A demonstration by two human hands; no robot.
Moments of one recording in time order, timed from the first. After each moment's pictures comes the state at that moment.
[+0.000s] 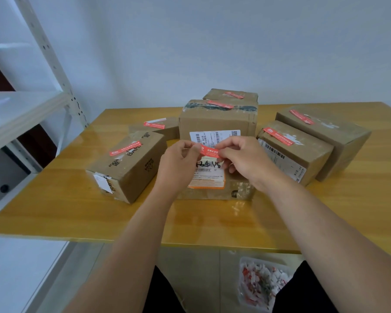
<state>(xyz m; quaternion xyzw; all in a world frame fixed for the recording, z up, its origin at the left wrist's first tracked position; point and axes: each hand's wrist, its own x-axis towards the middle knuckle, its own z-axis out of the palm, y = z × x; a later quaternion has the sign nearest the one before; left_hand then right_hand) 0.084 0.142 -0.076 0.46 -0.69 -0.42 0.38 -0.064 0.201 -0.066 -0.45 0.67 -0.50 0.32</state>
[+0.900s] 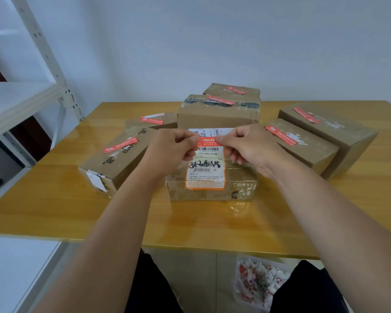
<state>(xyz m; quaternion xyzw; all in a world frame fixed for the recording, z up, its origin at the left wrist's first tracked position) 0.094 0.117 -0.055 0.40 -0.72 -0.45 0.34 -0.083 0.187 -0.052 -0.44 0.68 -0.47 0.35</state>
